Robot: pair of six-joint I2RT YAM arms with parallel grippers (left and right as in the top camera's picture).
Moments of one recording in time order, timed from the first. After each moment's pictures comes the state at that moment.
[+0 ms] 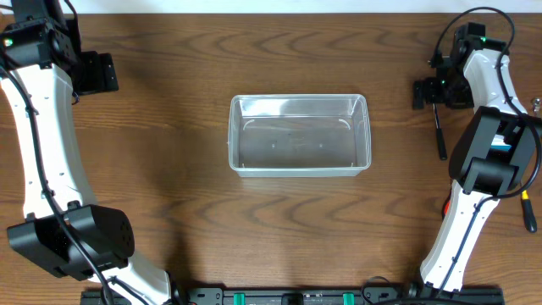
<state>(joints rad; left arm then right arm) 0.27 1.83 1.98 -1.28 -0.19 0.06 -0.23 2.43 2.04 -1.11 0.01 -0.19</state>
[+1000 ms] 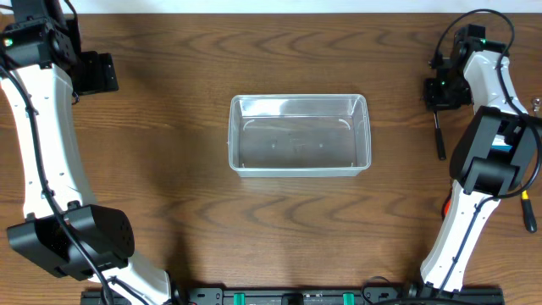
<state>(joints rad) 0.27 1.83 1.98 -1.28 -0.19 0.06 -0.24 2.43 2.03 -1.09 0.00 -0.18</state>
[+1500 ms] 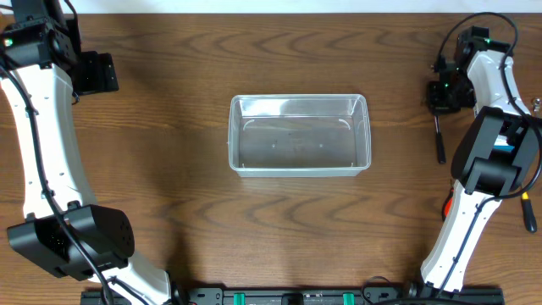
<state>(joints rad) 0.27 1.83 1.98 -1.28 -0.19 0.06 -0.25 2.43 2.06 -1.19 0.01 -0.18</state>
